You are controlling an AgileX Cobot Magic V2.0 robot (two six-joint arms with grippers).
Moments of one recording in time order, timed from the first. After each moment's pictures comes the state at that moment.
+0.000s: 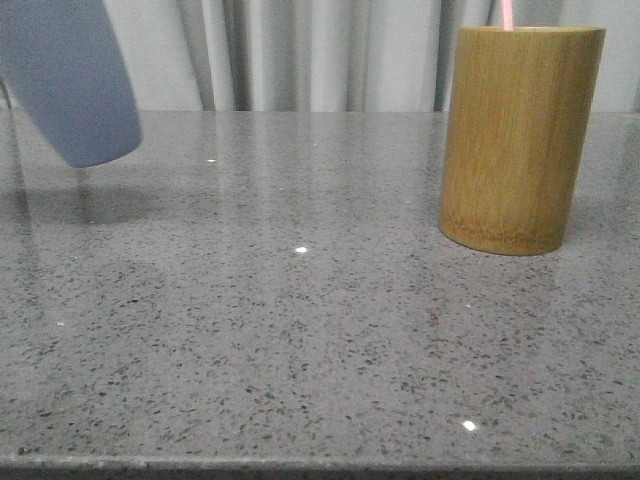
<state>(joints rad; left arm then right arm) -0.21 1.53 -1.47 -0.25 1.14 0.05 -0.02 0.50 -0.63 -0.06 0.49 0.16</state>
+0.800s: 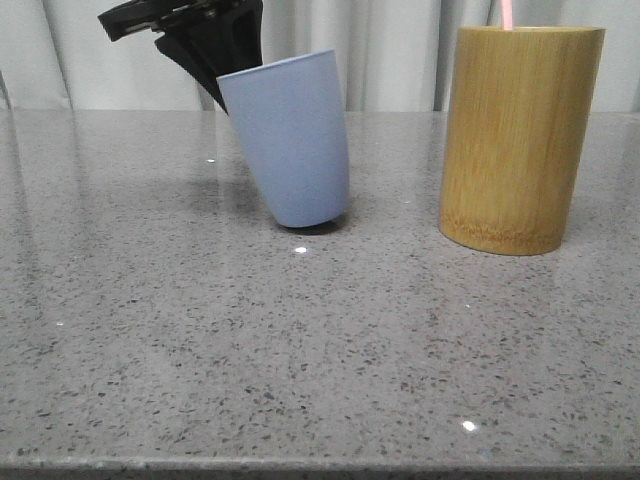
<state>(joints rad) -0.50 1.84 -1.73 -0.27 1.17 0.01 -0.02 0.50 -0.63 -0.06 0.49 0.16</state>
